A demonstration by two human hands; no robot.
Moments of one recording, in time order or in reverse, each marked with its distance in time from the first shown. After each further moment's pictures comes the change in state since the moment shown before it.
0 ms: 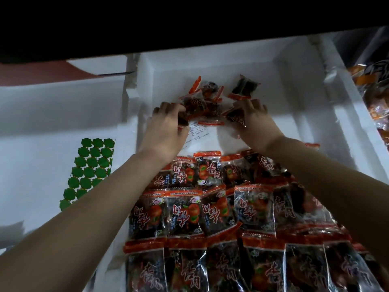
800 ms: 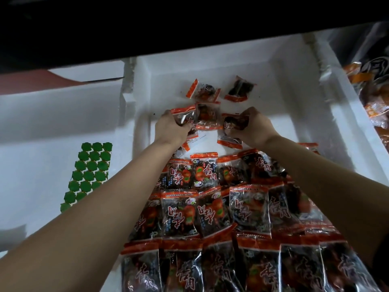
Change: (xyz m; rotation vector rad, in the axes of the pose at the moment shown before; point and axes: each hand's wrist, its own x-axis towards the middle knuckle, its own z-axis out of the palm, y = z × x) left_hand 0.027 0.012 0.022 -0.421 -0.052 -0.441; right_hand 0.009 0.022 0.013 0.334 -0.061 0.302
